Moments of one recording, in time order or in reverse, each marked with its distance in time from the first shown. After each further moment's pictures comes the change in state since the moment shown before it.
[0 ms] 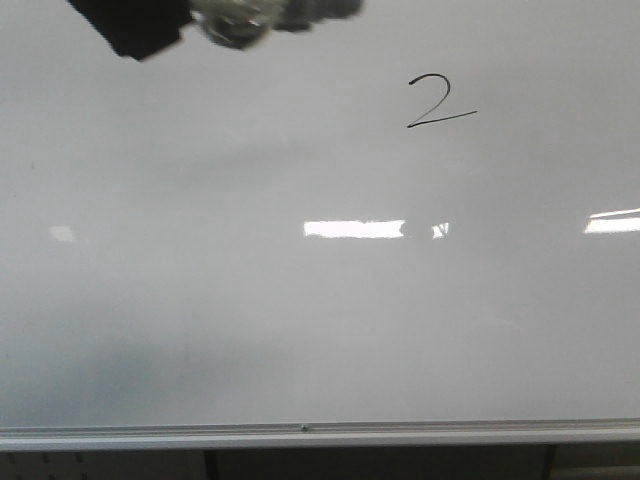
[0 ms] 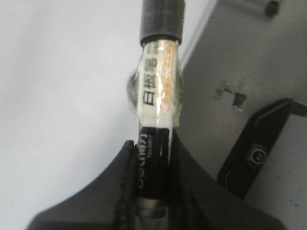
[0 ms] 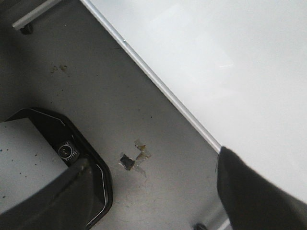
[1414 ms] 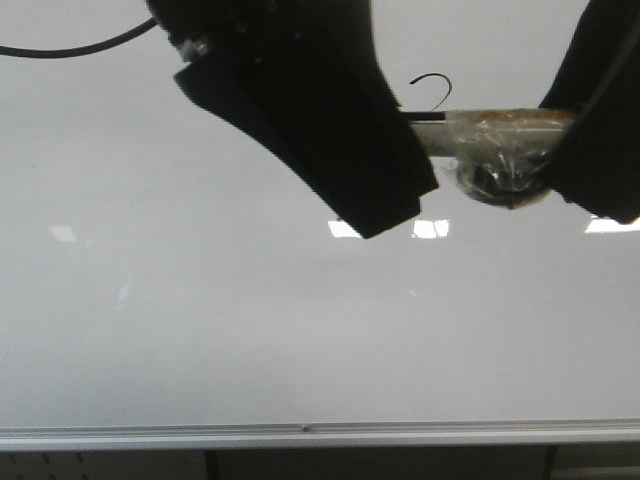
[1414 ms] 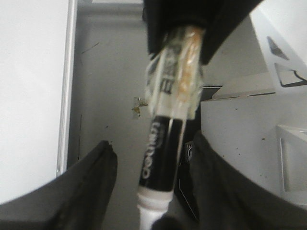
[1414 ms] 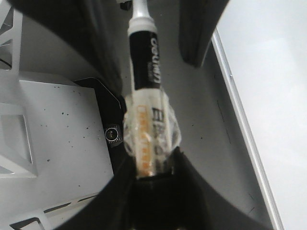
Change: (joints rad) left arm -0.139 0.250 -0.025 -0.473 -0.051 0.581; right arm 0.334 0.205 0.000 0.130 -0.064 -0.194
